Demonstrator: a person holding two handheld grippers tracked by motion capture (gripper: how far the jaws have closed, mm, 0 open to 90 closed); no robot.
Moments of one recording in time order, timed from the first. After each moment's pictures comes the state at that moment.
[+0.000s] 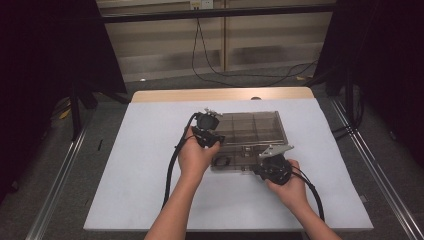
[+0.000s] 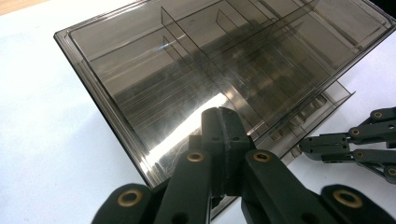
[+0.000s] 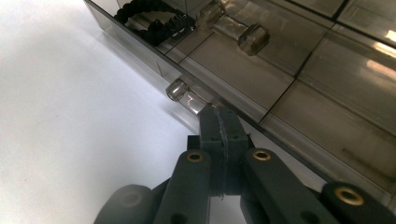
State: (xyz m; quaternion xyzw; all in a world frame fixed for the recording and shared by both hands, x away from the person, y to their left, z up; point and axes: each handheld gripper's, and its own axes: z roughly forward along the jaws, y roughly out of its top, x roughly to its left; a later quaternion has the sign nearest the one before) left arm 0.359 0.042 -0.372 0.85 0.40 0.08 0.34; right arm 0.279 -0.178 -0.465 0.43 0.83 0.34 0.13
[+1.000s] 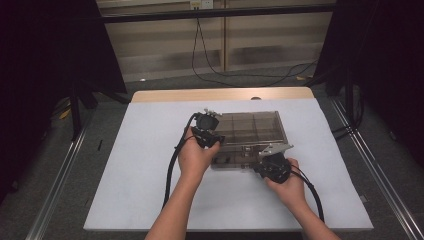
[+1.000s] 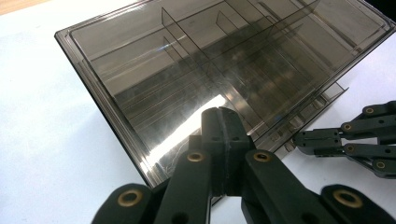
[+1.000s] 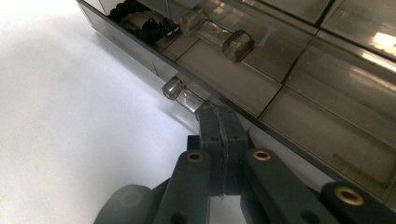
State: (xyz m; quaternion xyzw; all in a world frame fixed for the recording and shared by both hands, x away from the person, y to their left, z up) left arm 0.358 0.043 -0.373 0.84 0.40 0.08 0.34; right arm 0.284 -0.178 -0.468 0.44 0.82 0.34 0.14
